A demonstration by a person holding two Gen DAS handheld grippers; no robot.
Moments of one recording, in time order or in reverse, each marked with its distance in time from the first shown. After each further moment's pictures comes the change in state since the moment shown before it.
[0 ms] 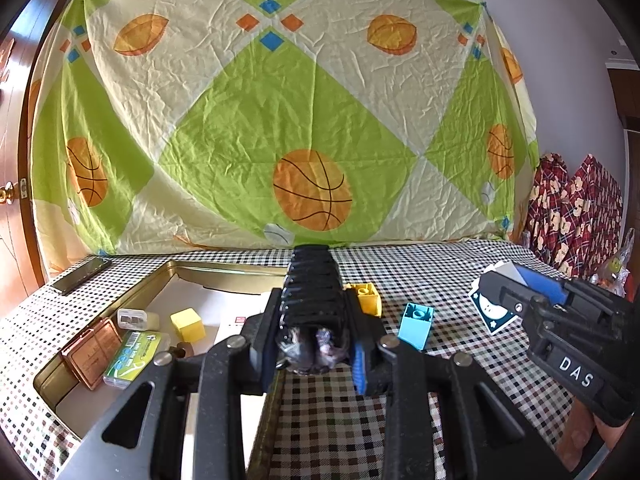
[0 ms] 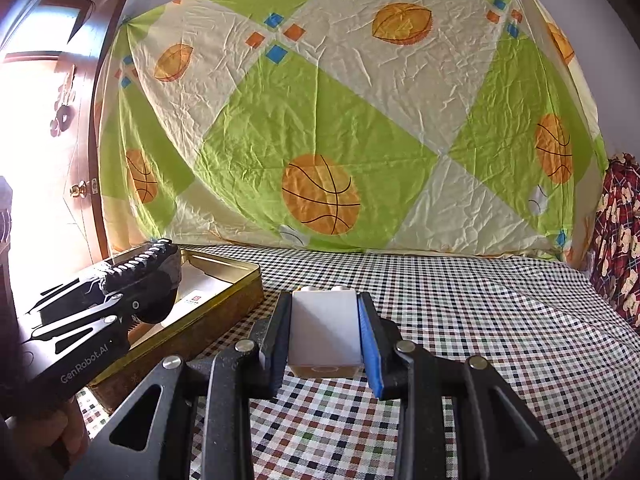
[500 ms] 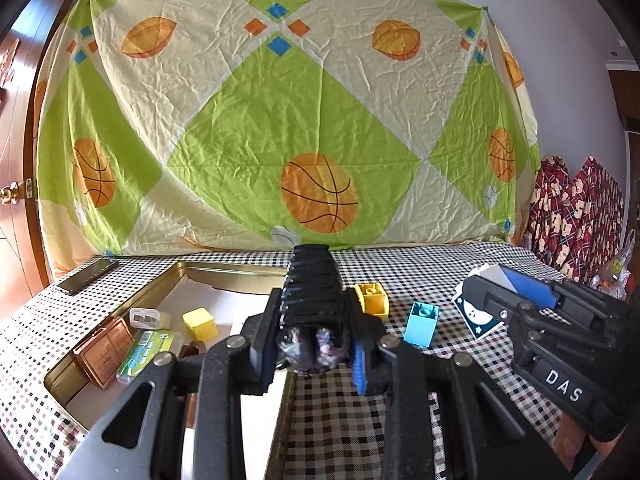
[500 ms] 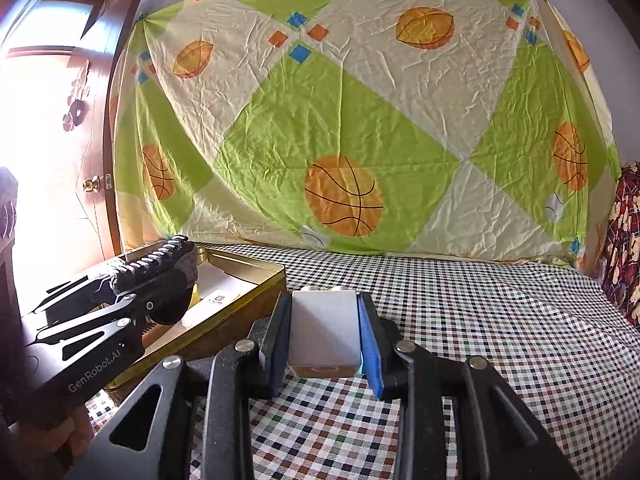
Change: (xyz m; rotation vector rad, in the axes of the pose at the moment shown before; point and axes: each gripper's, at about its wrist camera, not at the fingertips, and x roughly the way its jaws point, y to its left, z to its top) left arm -0.010 0.012 0.000 -0.004 -0.009 0.008; right arm 0.000 0.021 0.000 -0.026 -0.005 0.041
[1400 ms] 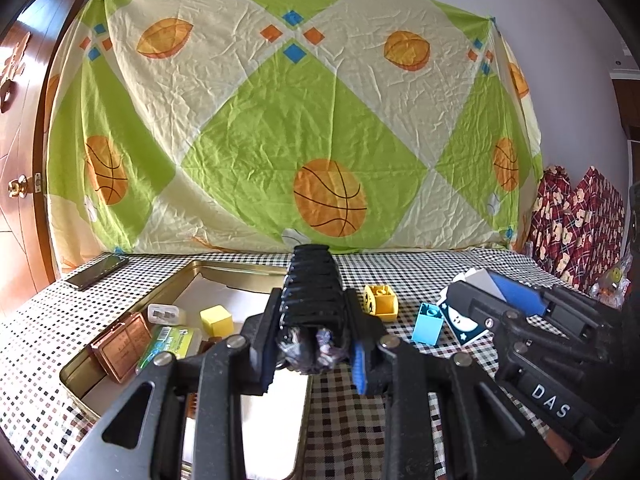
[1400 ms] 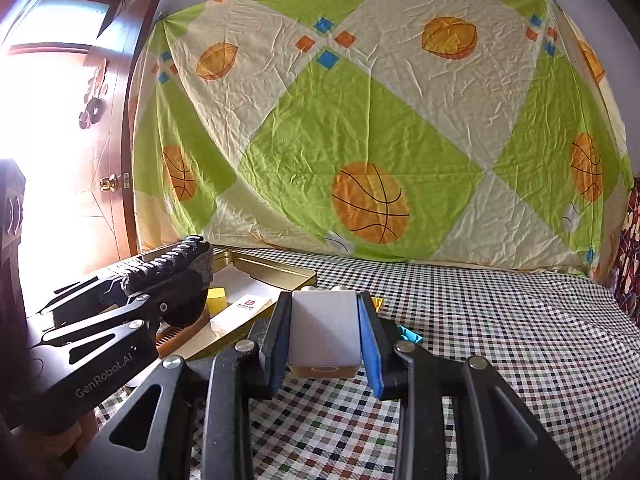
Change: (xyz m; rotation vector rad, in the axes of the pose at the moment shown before) left arm -0.014 0.015 -0.002 -0.024 -0.016 0.010; right arm -0.002 0.029 0.001 -0.023 -0.020 0.048
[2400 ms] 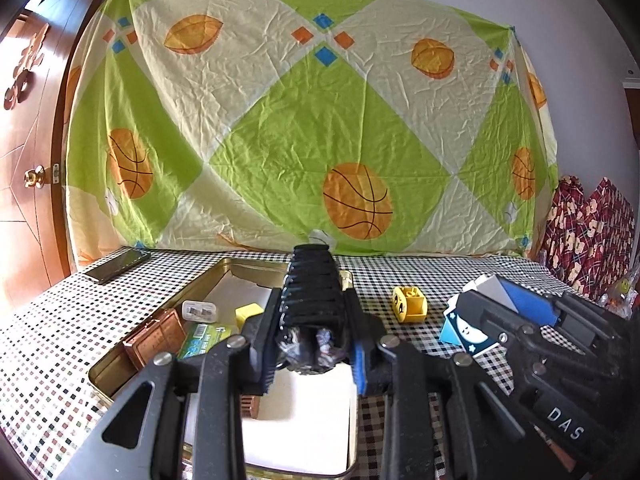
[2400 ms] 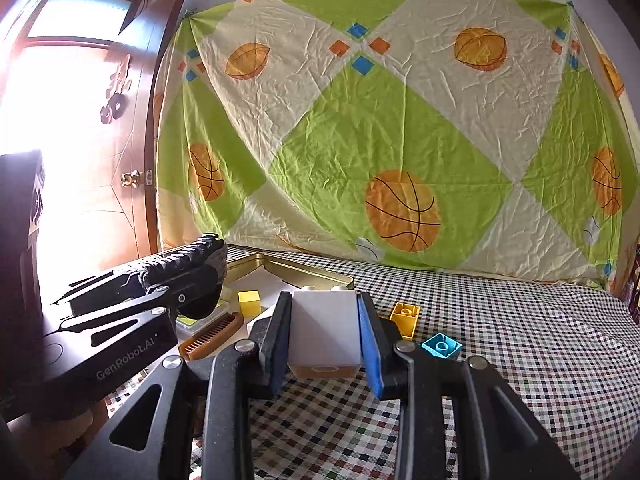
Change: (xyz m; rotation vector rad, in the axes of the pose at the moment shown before) left arm -0.007 0.032 -0.003 -0.032 -0.005 0.057; right arm 0.001 0.034 0.001 -0.038 -0.017 0.064
